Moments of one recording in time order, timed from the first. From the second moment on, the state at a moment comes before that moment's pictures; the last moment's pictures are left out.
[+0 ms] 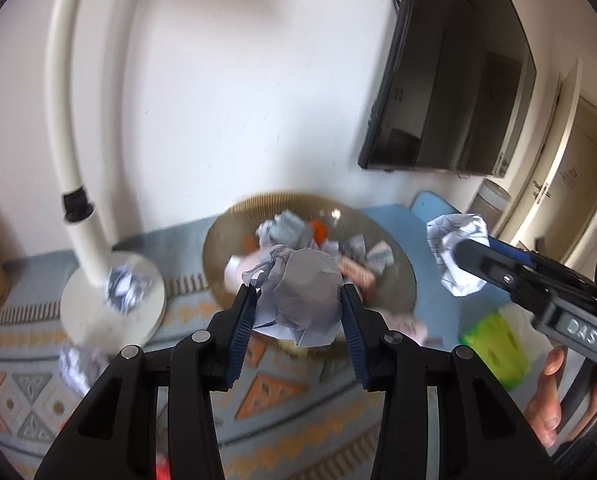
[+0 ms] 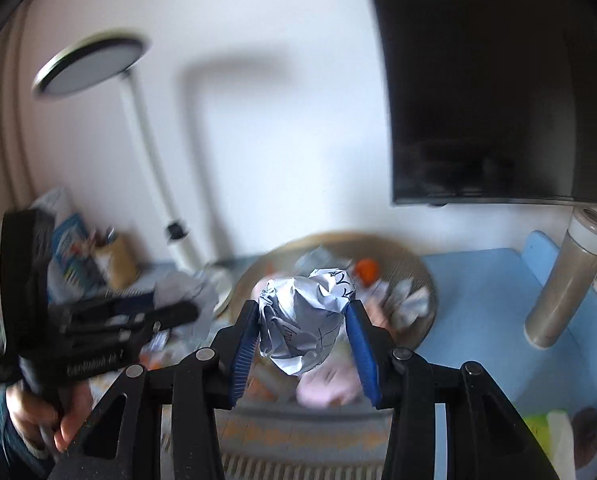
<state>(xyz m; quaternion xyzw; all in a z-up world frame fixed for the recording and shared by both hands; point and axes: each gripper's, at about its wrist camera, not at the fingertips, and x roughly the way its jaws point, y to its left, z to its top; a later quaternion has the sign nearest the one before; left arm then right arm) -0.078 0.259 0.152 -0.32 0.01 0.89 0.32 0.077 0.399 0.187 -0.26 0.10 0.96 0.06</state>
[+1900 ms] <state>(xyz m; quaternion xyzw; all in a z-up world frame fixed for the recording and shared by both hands) 0.014 0.006 0.020 -0.37 -0.11 0.92 -0.02 0.054 0.227 0.026 -0.39 -0.04 0.92 -0.06</state>
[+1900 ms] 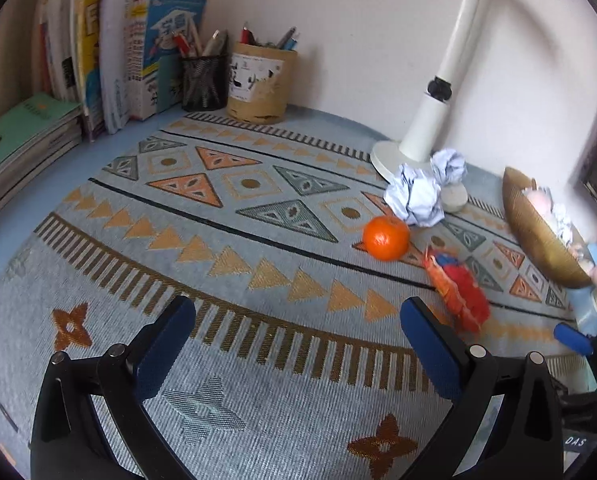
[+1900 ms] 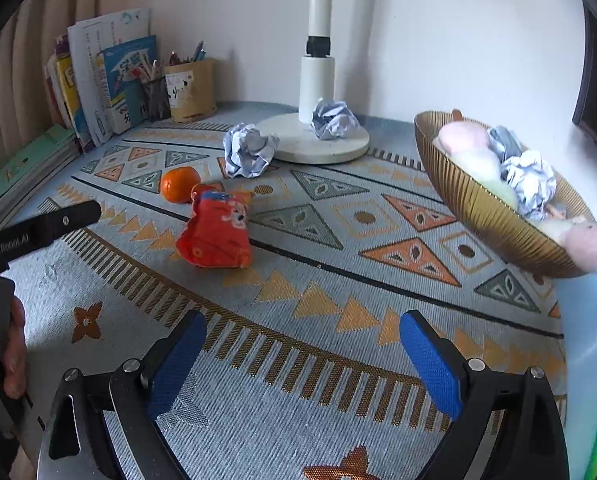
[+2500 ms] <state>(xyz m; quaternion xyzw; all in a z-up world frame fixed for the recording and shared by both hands) -0.010 -0.003 0.057 -0.35 -0.09 0.93 0.10 0.033 0.228 0.067 -0.39 -0.01 0.92 -0.06</state>
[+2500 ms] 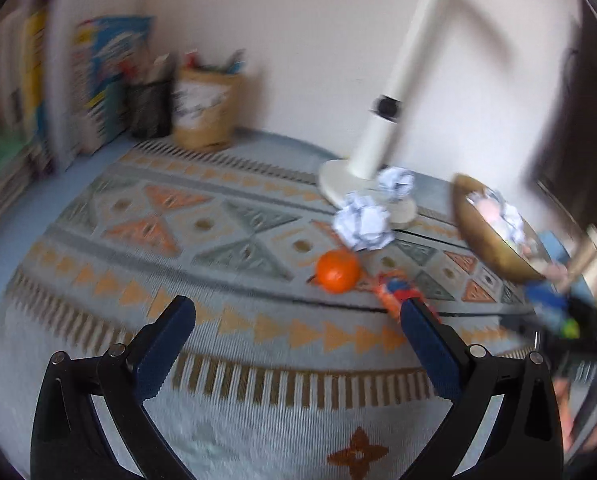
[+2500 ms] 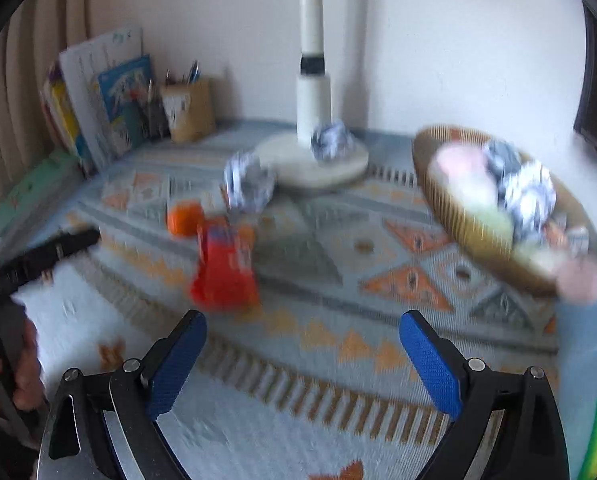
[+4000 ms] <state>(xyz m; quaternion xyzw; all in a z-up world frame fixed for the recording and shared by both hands) -0.111 0.059 0.076 -0.41 -0.04 0.89 0.22 -0.126 0.232 0.102 -0.41 0.08 0.91 -0.03</state>
